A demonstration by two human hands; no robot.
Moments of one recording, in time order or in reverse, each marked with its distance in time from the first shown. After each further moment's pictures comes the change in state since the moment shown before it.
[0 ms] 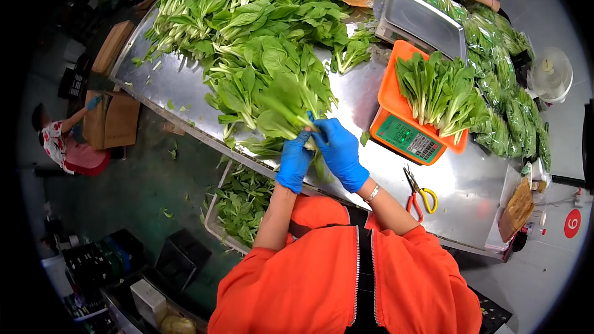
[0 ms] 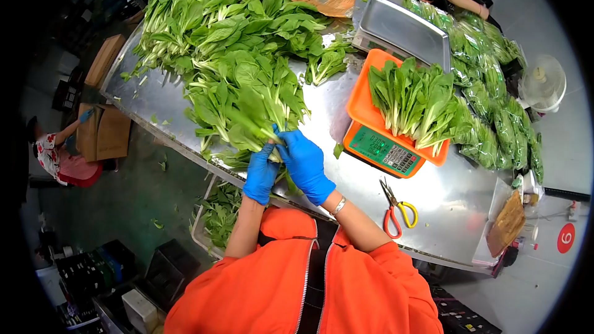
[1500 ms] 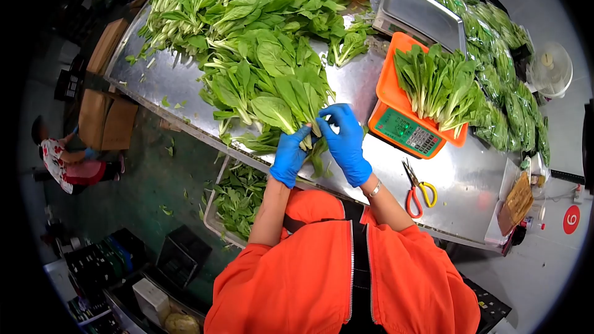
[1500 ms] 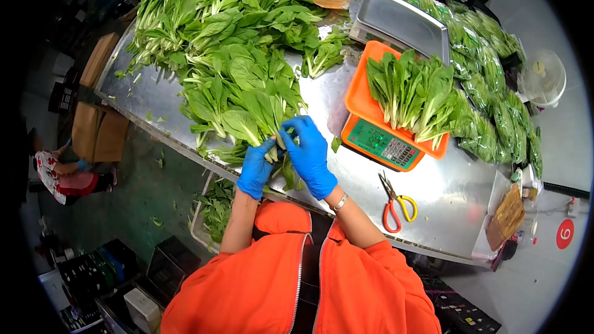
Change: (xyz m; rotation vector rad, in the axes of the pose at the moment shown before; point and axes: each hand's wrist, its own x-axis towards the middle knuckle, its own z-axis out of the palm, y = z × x) left_hand -0.001 0.007 0.010 0.128 0.050 -0.039; right_hand 0.011 -0.002 -0.009 0.063 0.163 0.155
